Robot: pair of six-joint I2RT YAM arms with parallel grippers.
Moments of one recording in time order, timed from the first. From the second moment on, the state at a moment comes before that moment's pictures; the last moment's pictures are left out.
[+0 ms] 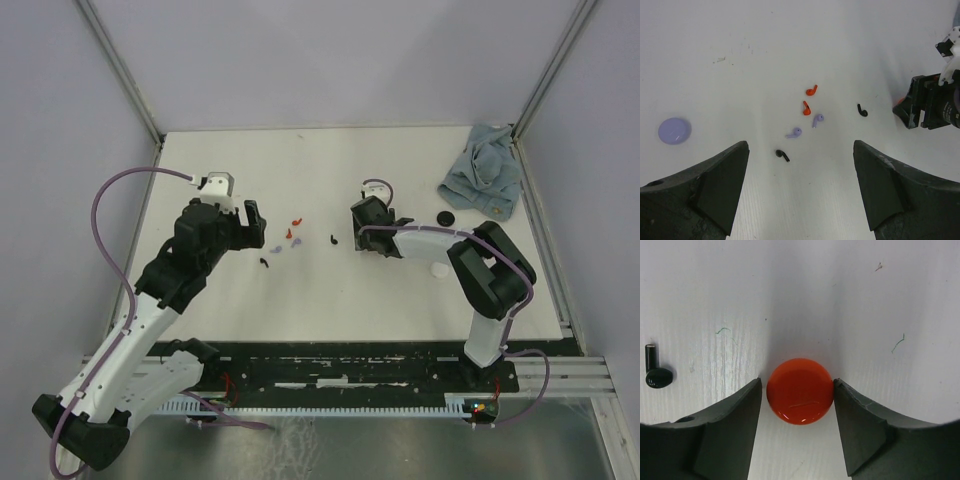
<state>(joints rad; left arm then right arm) -0.47 0.83 0.91 -0.48 -0.24 -0.24 0.64 1.83 1.04 -0.14 0.41 0.42</state>
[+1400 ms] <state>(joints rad) -0.47 1.22 0.94 -0.30 0.69 -0.43 0.78 1.24 0.96 -0.28 -0.37 -0.63</state>
